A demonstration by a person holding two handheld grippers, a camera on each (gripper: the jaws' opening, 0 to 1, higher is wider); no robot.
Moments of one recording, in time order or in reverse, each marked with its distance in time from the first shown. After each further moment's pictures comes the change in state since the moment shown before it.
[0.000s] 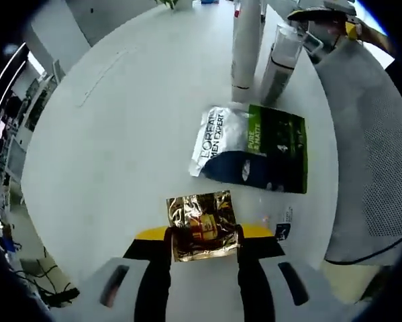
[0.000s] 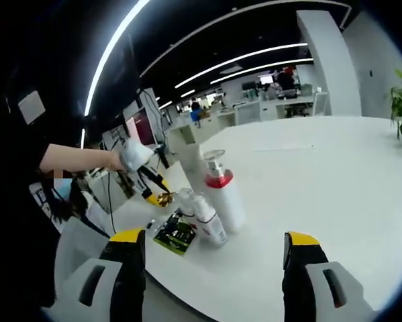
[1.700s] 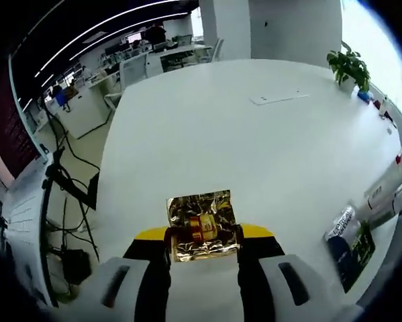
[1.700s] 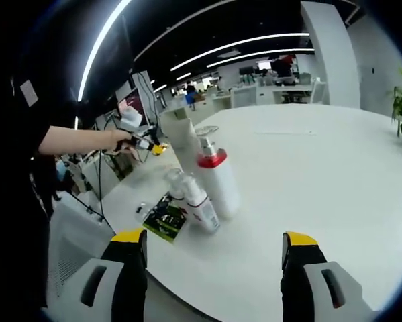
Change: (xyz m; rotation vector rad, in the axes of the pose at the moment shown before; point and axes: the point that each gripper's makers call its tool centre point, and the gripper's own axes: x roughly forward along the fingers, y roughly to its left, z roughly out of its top) left arm -0.060 0.150 -0.067 -0.862 -0.258 0.503; right arm 0.015 -0.006 -0.023 -0.027 0.112 -0.038
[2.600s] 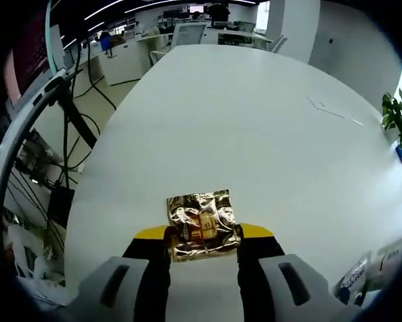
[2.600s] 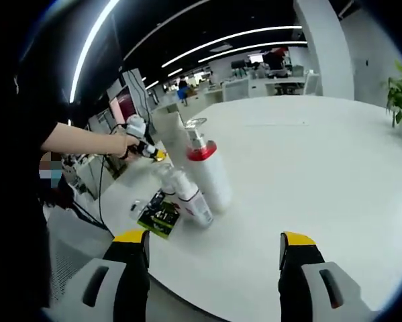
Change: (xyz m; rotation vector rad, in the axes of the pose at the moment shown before) left arm 0.056 0.018 -0.044 -0.376 0.116 0.145; right arm 0.001 -0.011 -0.008 0.048 0.039 -0.042
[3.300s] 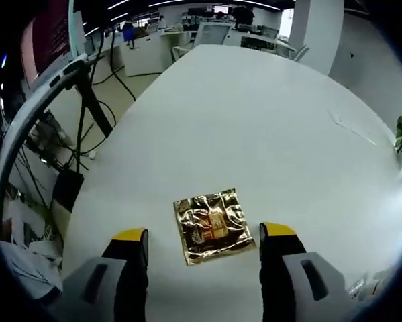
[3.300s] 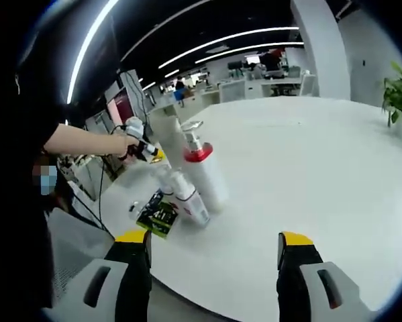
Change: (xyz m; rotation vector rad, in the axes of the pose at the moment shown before) left arm 0.011 0.016 0.001 -0.126 0.000 0.093; right arm -0.004 -0.008 0.000 0.024 -0.008 -0.020
